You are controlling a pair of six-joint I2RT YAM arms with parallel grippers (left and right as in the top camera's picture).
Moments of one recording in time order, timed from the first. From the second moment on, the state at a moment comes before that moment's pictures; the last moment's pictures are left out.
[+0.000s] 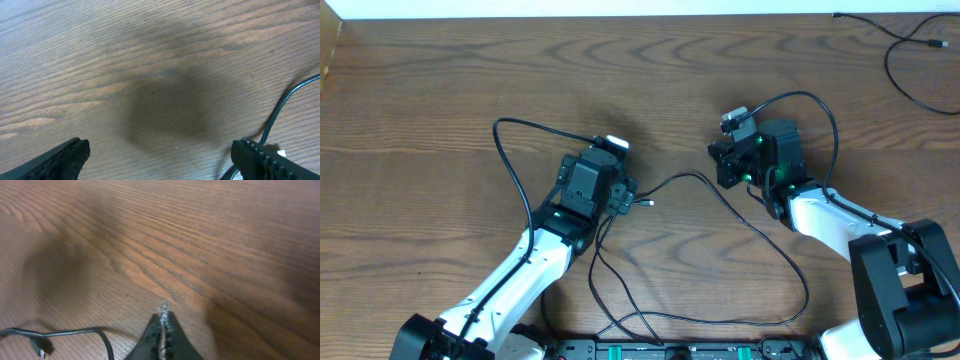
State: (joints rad) left arm -0.45 1.34 0.67 -0.15 -0.21 0.04; right arm 0.29 1.70 0.74 0.30 -0.37 0.05
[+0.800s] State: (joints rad) left arm -0.45 1.34 0.67 -0.15 -0.21 0.03; right arm 0.29 1.70 0.75 -0.05 -0.30 -0.12
